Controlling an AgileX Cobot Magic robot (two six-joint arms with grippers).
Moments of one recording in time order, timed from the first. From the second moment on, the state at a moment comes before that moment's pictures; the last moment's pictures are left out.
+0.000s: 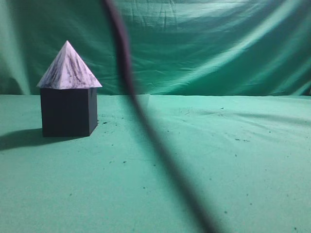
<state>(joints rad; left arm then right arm) -0.03 -0.02 0.02 -0.02 0.35 0.07 0.90 1.97 -2.07 -0.02 1.25 -0.02</state>
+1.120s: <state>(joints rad) -0.03 -0.02 0.02 -0.02 0.35 0.07 0.90 0.65 -1.05 0.07 1.12 0.06</state>
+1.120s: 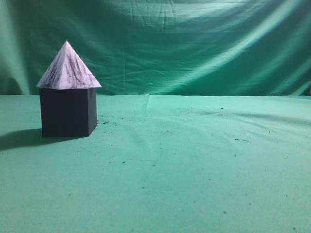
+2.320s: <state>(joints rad) -0.03 -0.02 0.02 -0.02 0.35 0.07 0.23 -0.01 -0.17 -0.07 0.37 0.05</state>
